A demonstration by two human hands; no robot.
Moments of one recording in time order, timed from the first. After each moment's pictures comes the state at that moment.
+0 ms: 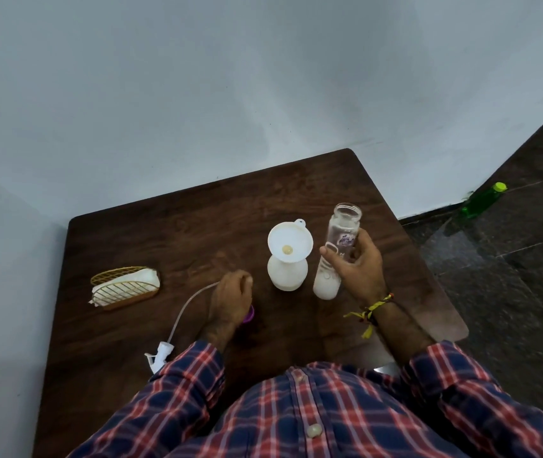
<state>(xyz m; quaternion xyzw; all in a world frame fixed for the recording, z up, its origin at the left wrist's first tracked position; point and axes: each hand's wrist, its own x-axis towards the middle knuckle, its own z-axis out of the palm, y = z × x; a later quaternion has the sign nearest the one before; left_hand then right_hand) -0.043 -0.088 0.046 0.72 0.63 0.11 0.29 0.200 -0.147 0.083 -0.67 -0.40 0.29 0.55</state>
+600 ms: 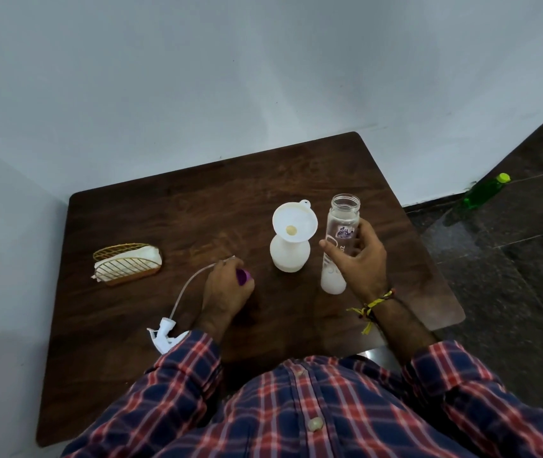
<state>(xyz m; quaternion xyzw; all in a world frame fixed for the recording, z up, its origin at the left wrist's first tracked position) -0.062 -0.108 0.054 0.71 0.65 0.07 0.27 0.183 -0.170 0.093 -0.69 -0.43 0.24 0.53</state>
